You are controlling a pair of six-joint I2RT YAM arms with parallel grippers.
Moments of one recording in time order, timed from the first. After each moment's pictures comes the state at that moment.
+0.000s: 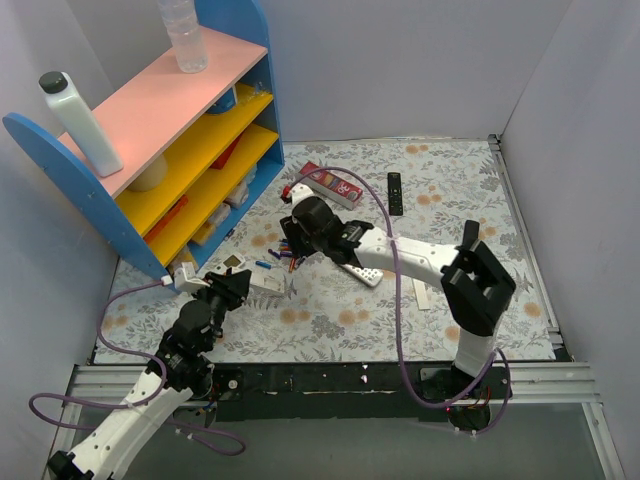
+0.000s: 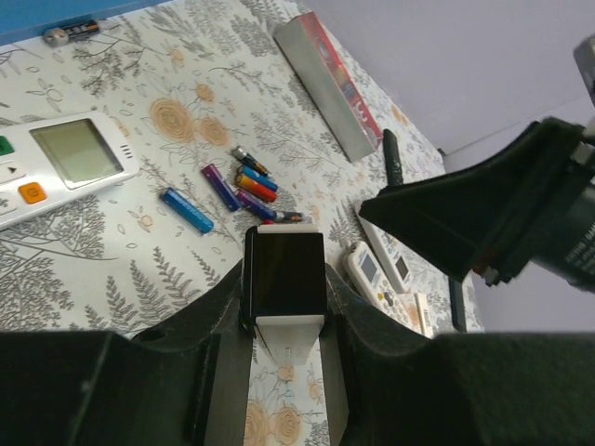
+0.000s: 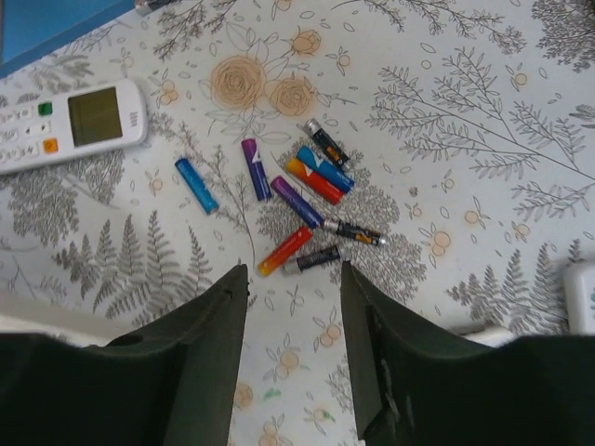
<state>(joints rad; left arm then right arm) -0.61 0.12 0.07 -0.06 -0.42 -0.91 0.98 1.74 1.27 -0.17 0.17 0.26</state>
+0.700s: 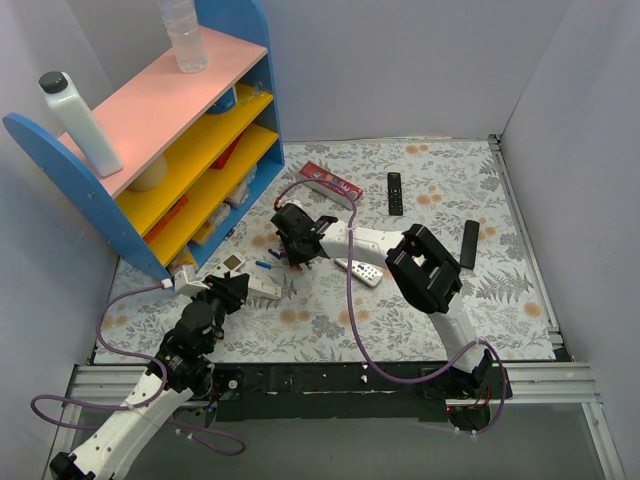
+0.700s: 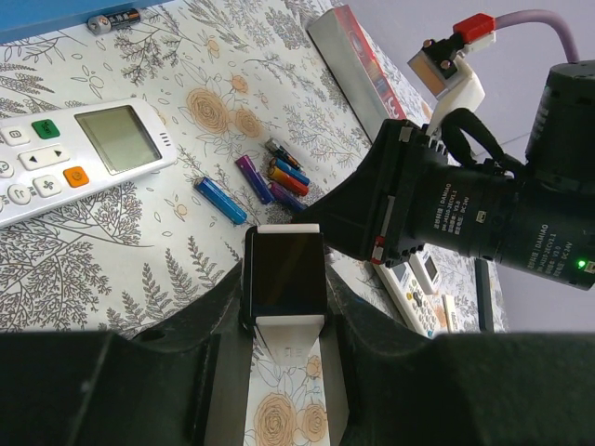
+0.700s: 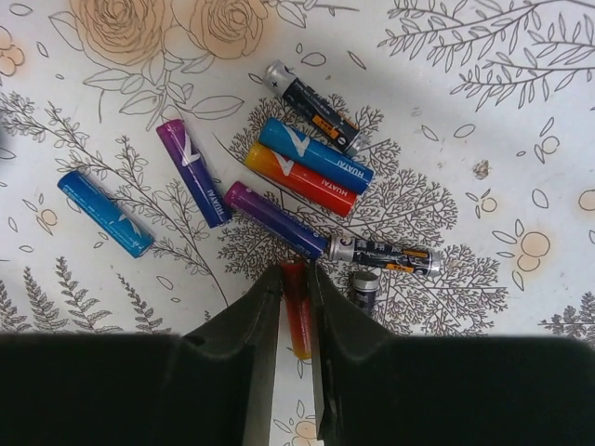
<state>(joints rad) -0.61 0.10 0.05 -0.14 -0.46 -0.92 0.96 2.15 1.61 -0.42 0.16 0.46</state>
